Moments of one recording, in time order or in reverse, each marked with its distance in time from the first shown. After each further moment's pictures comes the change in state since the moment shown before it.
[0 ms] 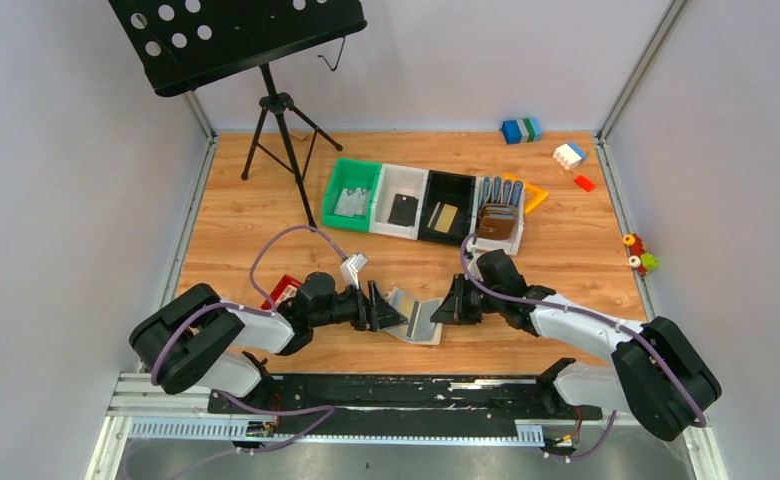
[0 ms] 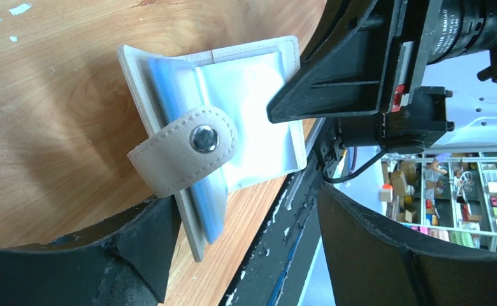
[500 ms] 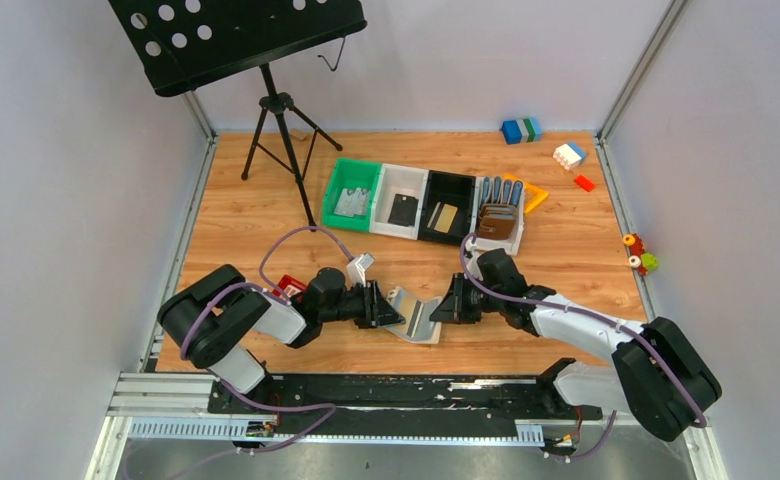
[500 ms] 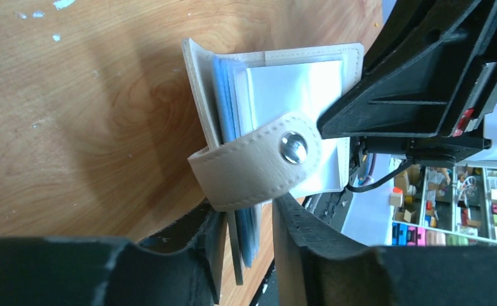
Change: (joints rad) left arm 0.010 0.164 0.048 0.043 0.012 -0.013; right arm 0.000 -0.002 0.000 0.019 -0.018 -0.010
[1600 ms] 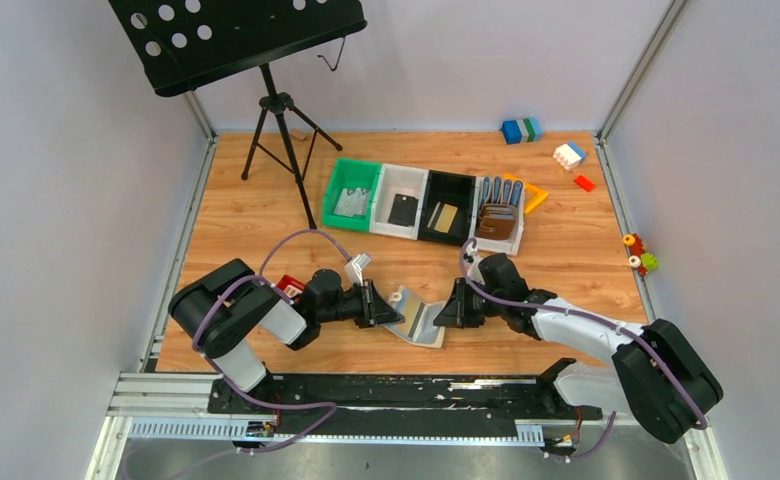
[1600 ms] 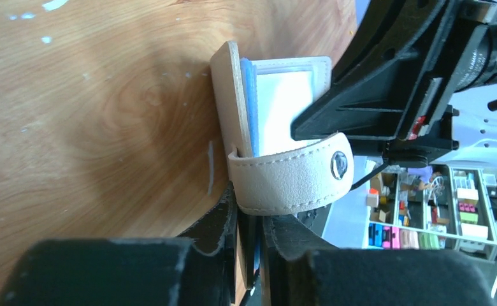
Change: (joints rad) left arm 0.024 0.066 -0.021 0.159 0.045 -0.069; right arm 0.000 -0.010 -0.034 -0.002 0.015 -0.056
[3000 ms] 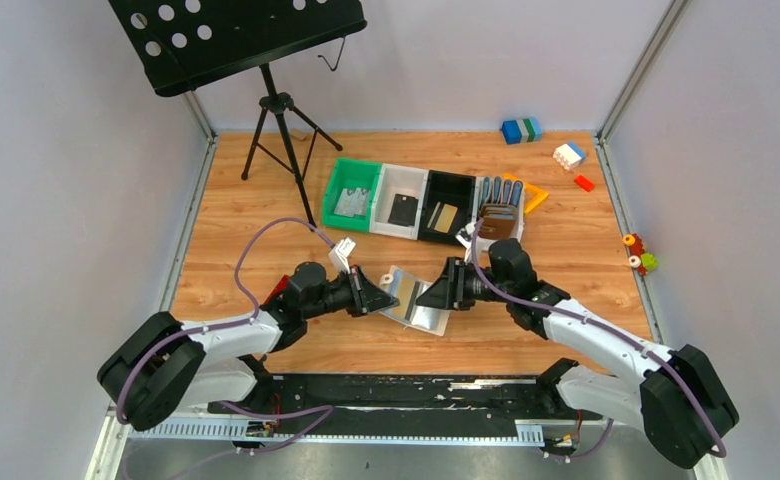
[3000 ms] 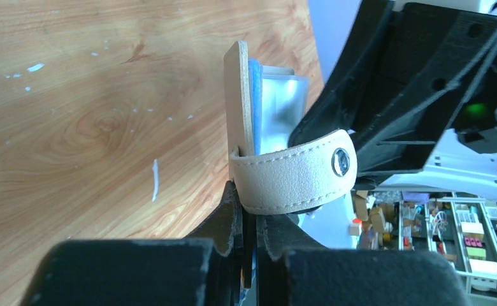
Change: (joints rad) left arm 0.007 -0.432 0.024 -0.384 -0.108 -0.016; right arm 0.007 -0.139 0.094 0.065 -0.128 0.039
